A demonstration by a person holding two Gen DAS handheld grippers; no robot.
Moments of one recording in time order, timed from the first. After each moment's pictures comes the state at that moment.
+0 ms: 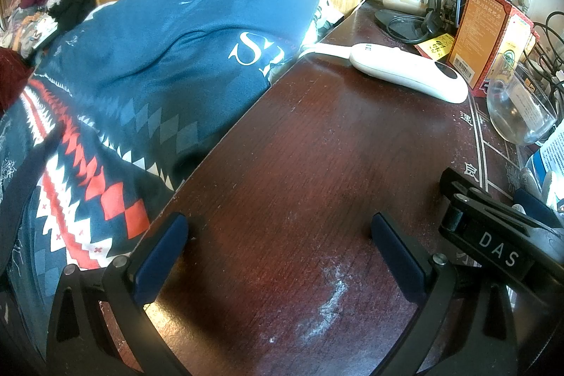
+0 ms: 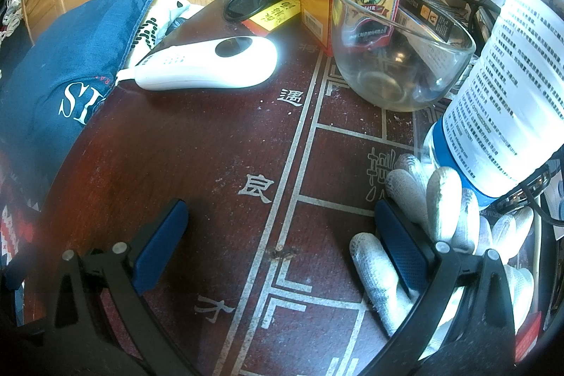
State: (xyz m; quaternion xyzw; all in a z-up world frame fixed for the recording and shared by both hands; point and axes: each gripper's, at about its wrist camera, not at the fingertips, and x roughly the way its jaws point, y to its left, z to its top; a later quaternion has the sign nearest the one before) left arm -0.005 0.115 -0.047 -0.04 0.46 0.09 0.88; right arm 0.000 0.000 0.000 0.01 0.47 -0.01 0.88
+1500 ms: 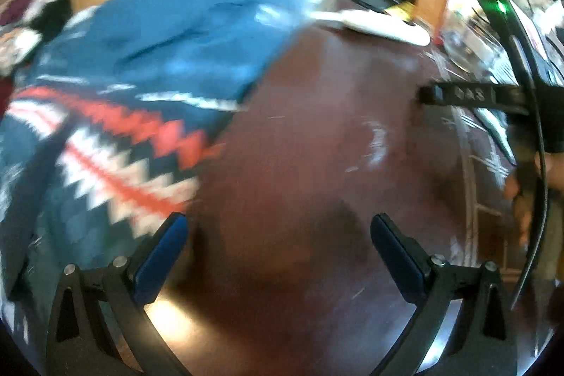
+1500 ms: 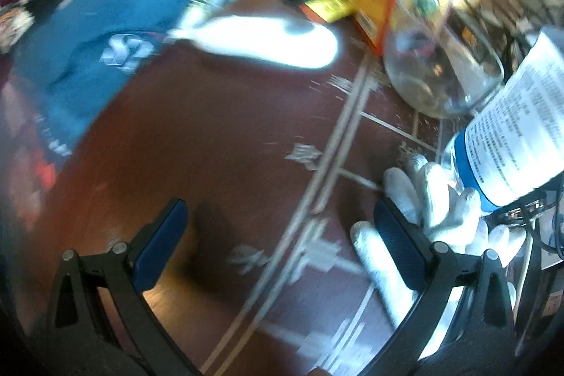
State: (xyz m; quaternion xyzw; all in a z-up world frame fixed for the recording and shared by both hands) left arm -0.124 0.171 -0.025 0.00 0.48 0.04 0.88; right arm -0.031 0.020 0.021 0.00 0.48 0.12 0.87
